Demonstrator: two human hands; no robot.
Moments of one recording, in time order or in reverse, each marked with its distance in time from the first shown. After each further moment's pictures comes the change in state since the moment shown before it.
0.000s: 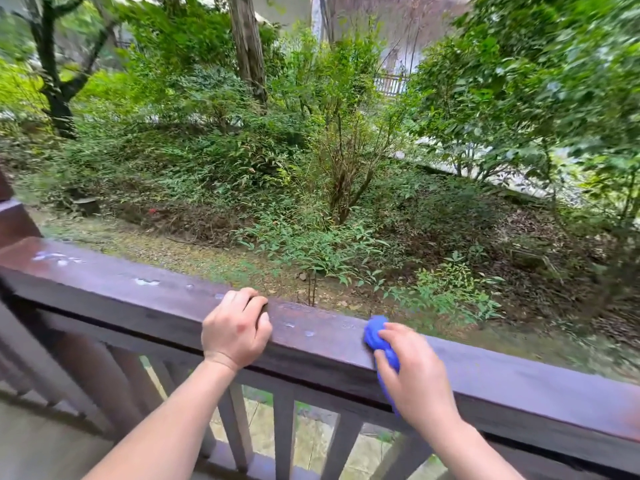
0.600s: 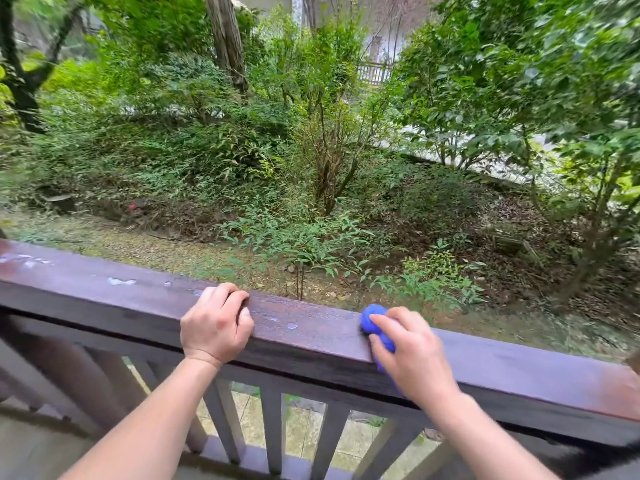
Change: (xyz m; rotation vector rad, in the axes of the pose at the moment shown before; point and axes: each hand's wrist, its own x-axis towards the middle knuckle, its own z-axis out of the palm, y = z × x) left_hand -0.001 0.003 -0.001 0.007 -0.012 -0.013; right_hand 0.009 0.025 -0.013 -0.094 0.021 -0.079
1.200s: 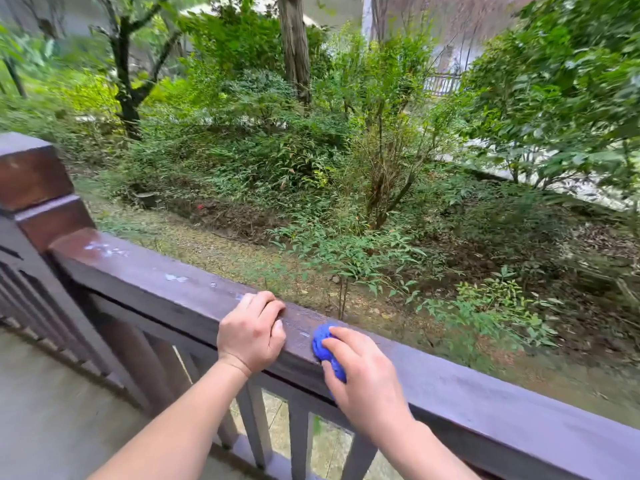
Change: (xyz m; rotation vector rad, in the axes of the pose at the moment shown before) left_hand 0.002 0.007 -0.005 0.064 0.010 0.020; right_hand 0.028 -0.081 0.043 0.232 -0.115 -0.206
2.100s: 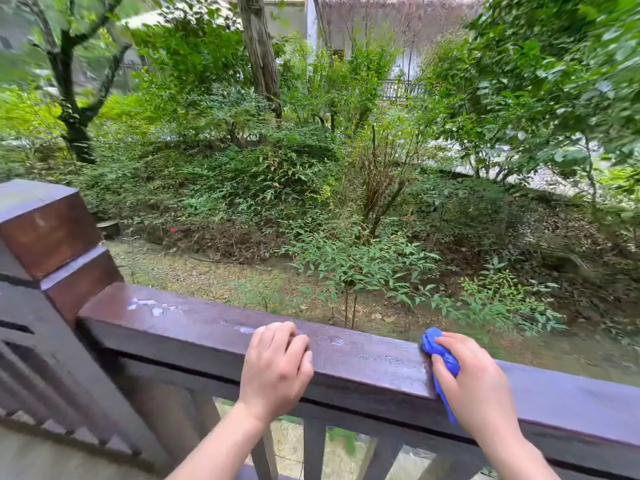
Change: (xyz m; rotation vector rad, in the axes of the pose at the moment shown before) left_hand -0.001 -0.162 -0.005 -0.173 0.129 0.226; right_hand 0.052 -0.044 0.051 -0.190 0.208 0.535
